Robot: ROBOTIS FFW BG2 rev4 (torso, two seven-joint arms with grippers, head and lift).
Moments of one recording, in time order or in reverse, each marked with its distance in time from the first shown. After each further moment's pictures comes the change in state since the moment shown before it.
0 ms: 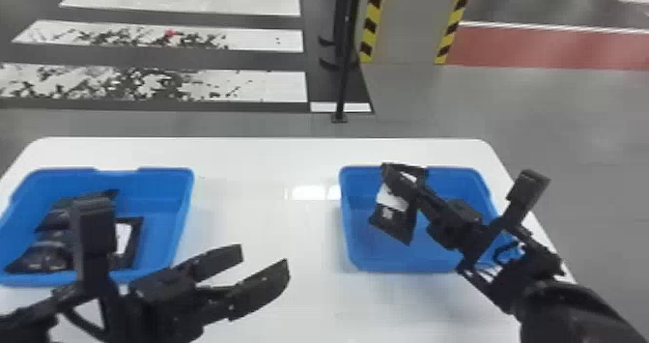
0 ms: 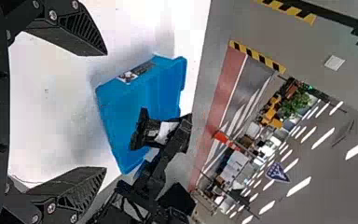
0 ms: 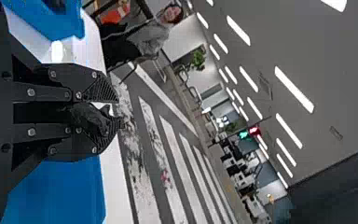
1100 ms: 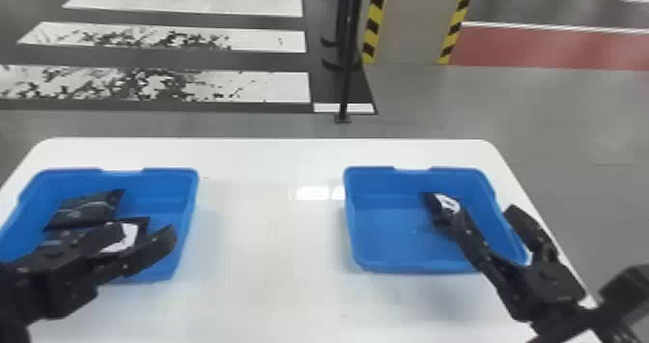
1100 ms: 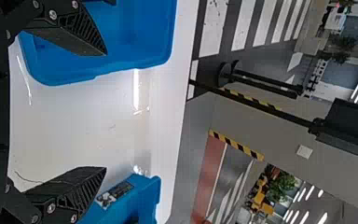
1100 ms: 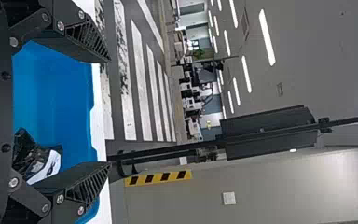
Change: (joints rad) left arm -0.068 -0.004 0.277 0.030 -0.134 0.052 0.028; right arm 0.445 0.129 -0.100 -0.305 0.282 -0.441 -0.190
